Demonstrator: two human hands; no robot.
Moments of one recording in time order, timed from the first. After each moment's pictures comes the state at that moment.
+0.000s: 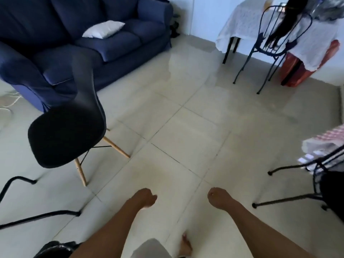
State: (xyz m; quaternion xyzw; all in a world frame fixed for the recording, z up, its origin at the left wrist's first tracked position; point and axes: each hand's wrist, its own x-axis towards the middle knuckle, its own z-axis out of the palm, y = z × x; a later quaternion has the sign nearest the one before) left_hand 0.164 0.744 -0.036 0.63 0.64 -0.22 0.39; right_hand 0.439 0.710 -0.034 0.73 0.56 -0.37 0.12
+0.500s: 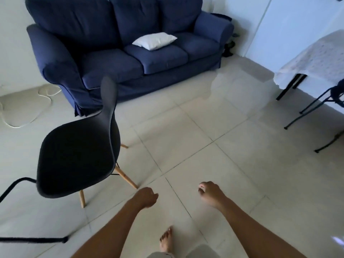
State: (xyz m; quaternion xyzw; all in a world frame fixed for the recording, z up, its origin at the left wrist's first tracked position) left_hand 0.141 1.052 -0.033 0.51 0.75 -0.11 0.41; right_hand 0.376 1.108 -0.019 0.63 0.70 -0.31 0.12
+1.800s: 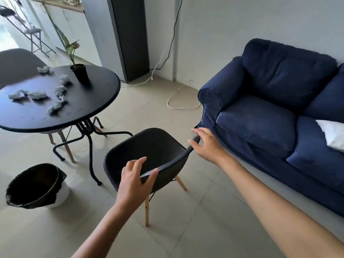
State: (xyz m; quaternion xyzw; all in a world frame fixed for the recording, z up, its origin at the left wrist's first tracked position) left_hand 0.047 1.272 0.096 -0.03 0.93 0.35 -0.06; right_hand -0.051 1.515 0.120 -0.03 0.94 -0.35 0.00
